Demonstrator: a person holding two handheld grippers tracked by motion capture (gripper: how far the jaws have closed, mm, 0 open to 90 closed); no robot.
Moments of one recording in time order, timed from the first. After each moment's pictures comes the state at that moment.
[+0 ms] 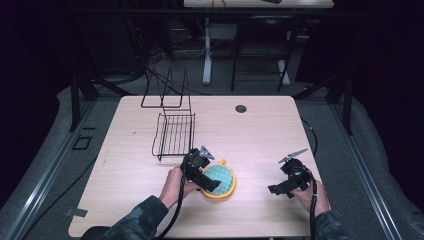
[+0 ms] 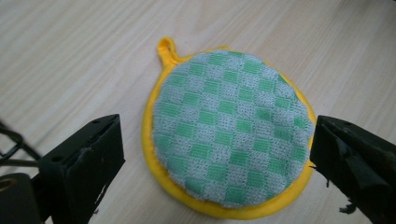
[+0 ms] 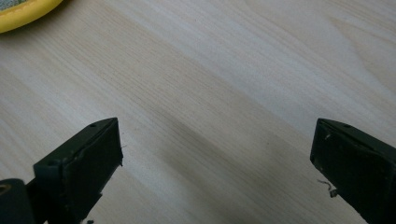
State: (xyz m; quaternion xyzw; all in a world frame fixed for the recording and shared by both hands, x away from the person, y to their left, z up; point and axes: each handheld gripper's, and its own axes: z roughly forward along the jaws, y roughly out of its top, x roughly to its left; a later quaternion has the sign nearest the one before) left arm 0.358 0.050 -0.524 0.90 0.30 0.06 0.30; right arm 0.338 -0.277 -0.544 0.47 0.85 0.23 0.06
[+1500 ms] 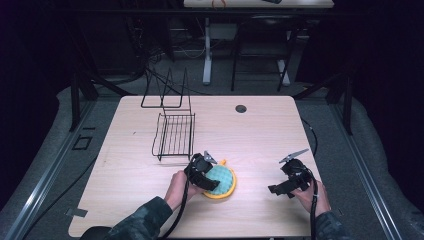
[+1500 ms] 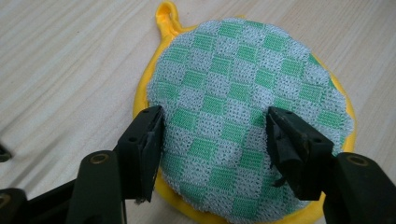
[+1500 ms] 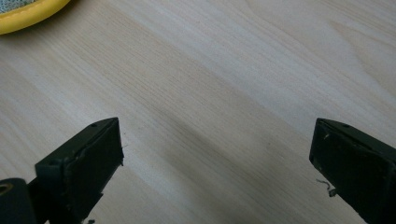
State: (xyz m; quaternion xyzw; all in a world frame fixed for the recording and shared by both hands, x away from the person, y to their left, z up) left arm 0.358 0.043 -0.549 0.90 0.32 0.07 0.28; right arm 0.336 -0.278 -0.543 0.47 0.85 0.24 0.06
